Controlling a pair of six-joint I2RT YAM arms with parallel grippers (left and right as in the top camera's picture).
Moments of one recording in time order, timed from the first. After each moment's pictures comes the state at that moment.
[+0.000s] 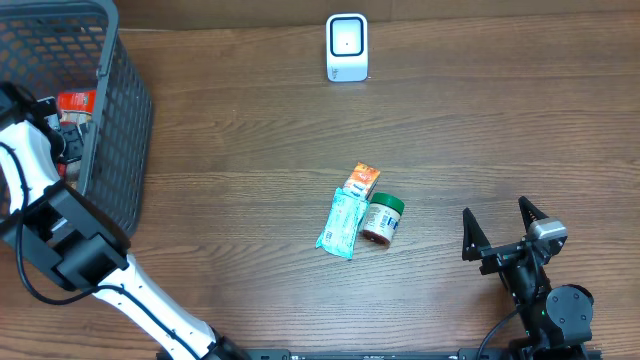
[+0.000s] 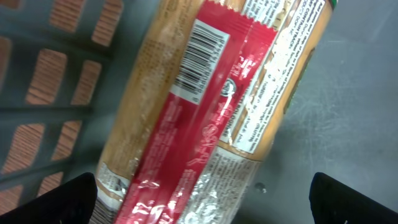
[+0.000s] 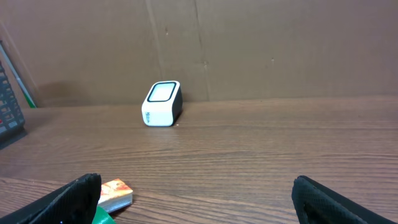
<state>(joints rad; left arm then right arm) 0.70 2.33 2.04 -0.86 -0.06 0.29 0.16 0.02 0.02 -0.03 -0.09 0.15</state>
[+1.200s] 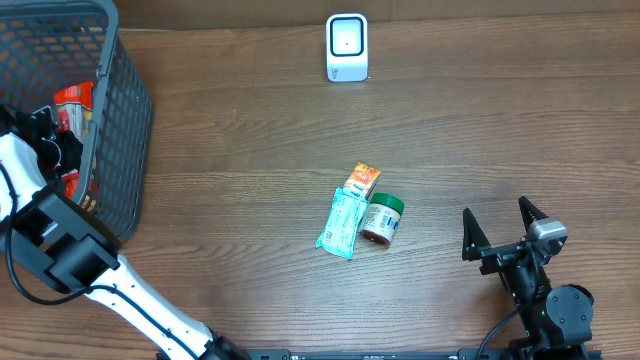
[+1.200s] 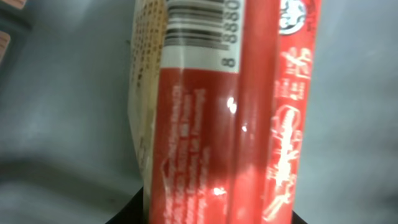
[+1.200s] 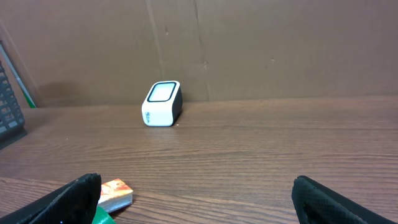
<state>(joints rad) 0.76 2.40 2.10 -0.94 0.23 0.25 0.16 0.02 0.02 -0.03 -0.09 0.15</state>
